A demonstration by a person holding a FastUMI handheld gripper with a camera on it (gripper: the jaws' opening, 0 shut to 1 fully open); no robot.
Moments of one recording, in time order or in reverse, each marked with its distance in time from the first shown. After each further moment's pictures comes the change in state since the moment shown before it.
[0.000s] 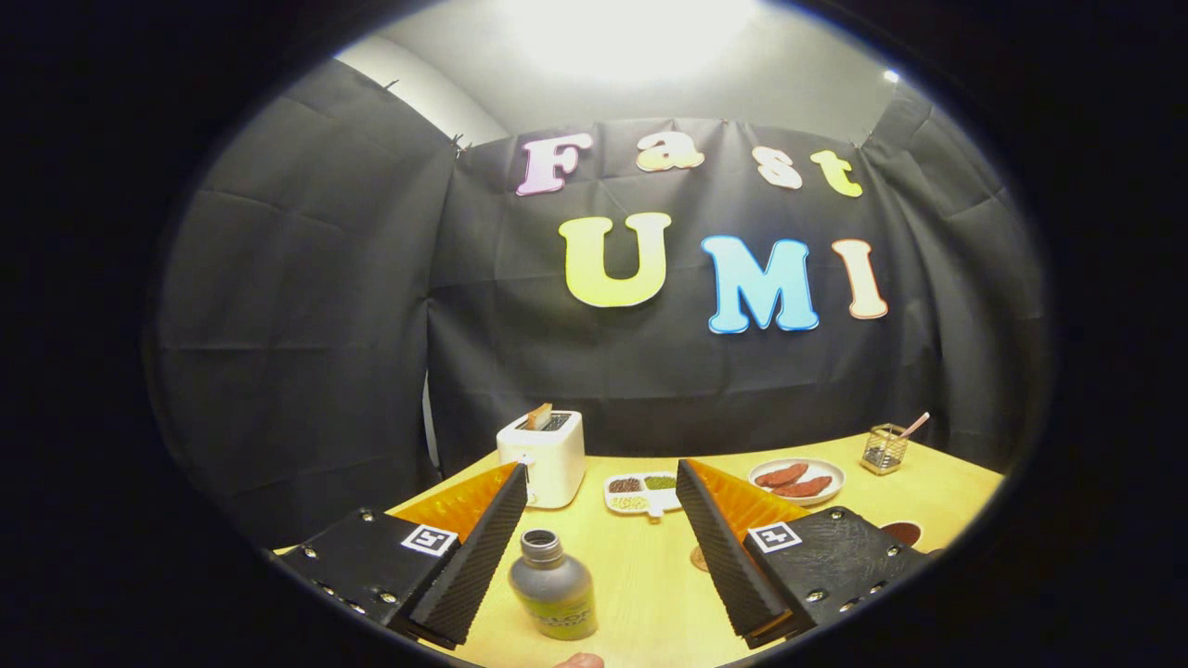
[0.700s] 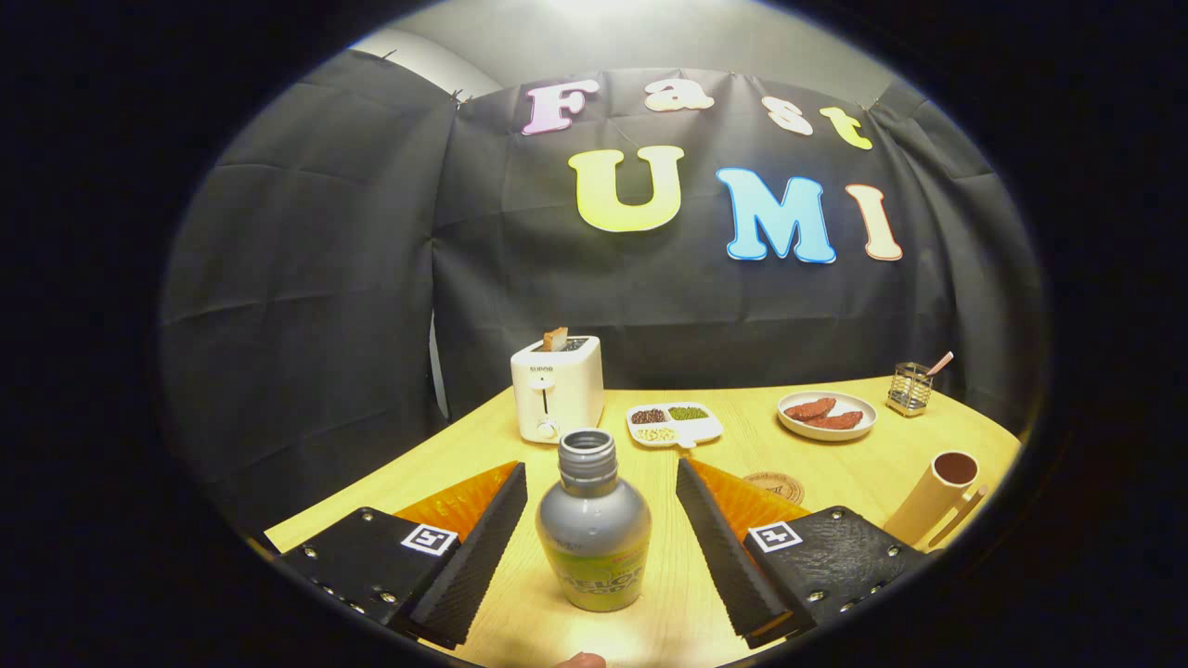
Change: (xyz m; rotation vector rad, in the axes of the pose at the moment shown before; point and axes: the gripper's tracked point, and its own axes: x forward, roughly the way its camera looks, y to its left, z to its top) arm 0.012 0.029 -0.087 0.027 0.181 0.008
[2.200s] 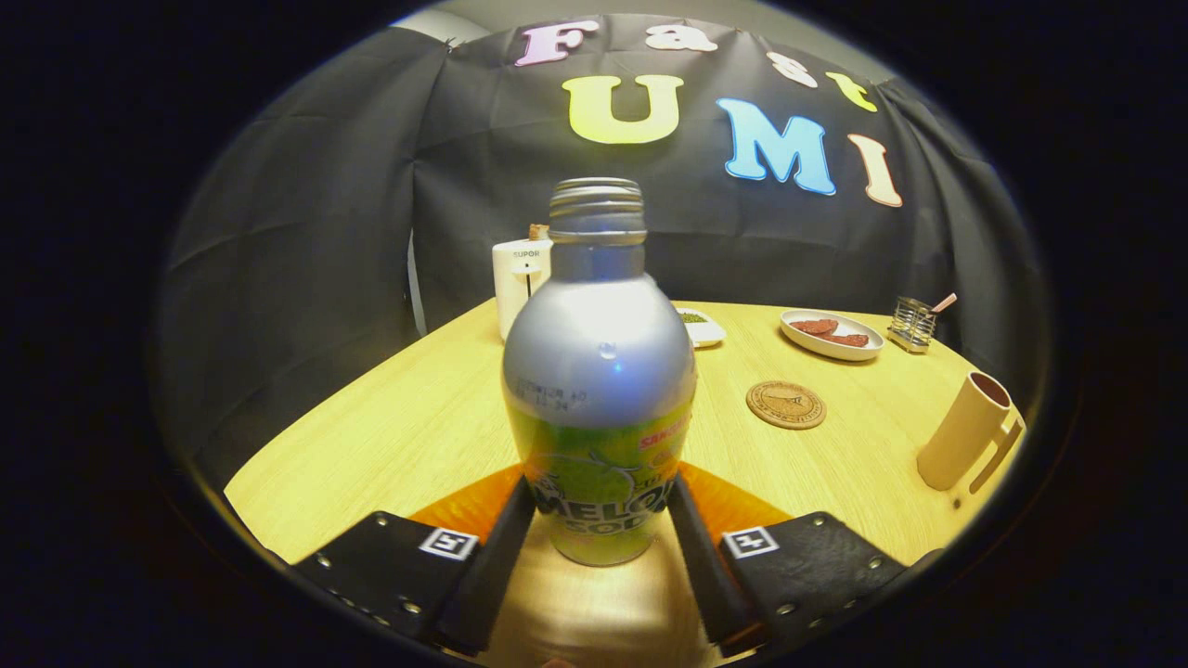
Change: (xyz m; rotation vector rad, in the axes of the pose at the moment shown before) arm 0.022 0.005 -0.092 -0.023 0.217 -0.050
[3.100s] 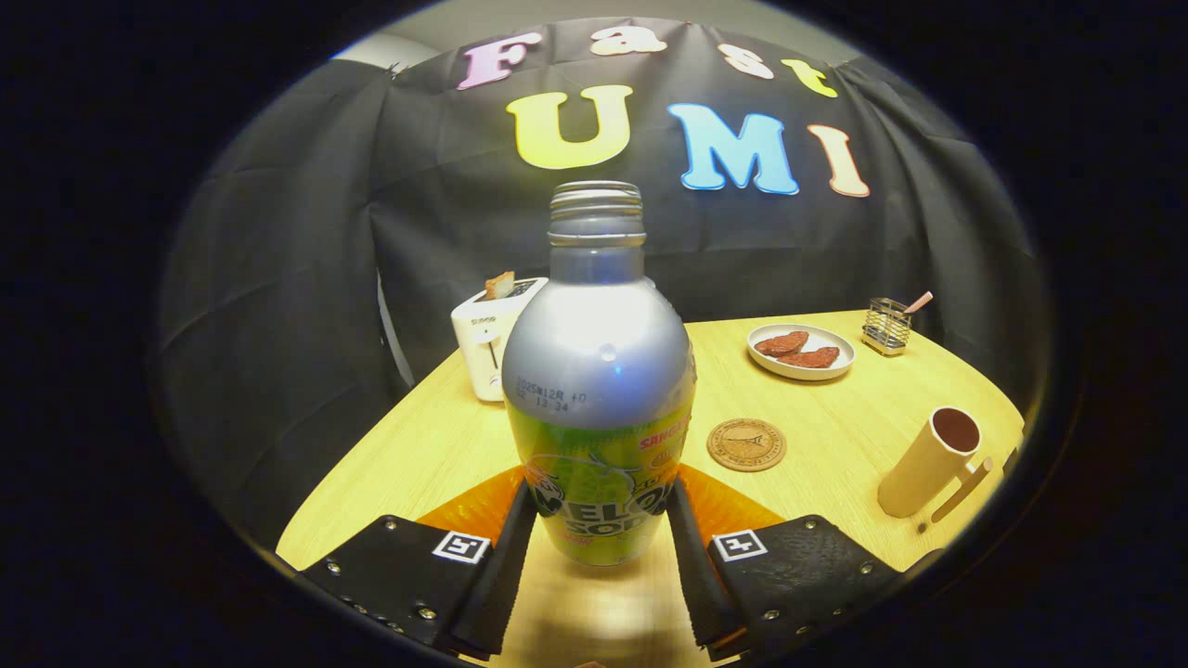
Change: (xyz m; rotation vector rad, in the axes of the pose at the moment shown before) arm -0.019 -0.048 0.075 0.164 -0.017 -0.067
